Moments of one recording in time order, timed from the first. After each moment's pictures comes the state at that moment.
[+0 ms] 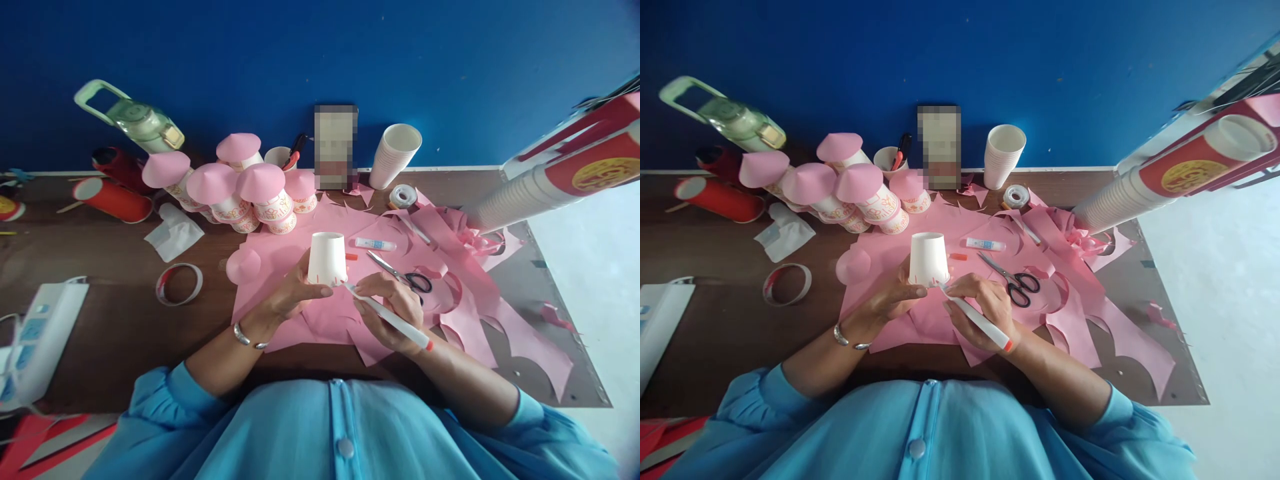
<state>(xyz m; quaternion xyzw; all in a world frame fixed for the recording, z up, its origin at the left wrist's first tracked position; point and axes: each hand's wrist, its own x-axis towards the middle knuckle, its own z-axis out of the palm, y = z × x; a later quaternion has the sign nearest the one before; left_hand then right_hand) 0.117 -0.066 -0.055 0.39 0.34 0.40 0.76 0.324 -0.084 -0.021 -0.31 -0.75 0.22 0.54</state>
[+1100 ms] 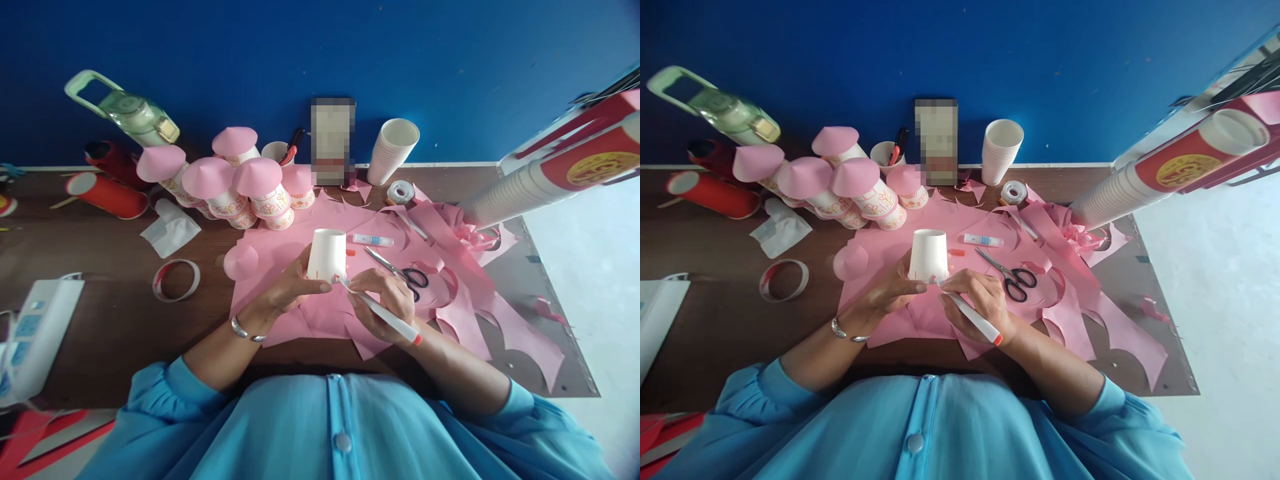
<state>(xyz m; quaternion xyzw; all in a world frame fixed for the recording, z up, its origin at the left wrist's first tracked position) 0.115 -0.063 -0.053 0.39 0.34 0.37 0.77 0.323 -0.083 -0.027 -0.30 -0.77 0.19 0.53</state>
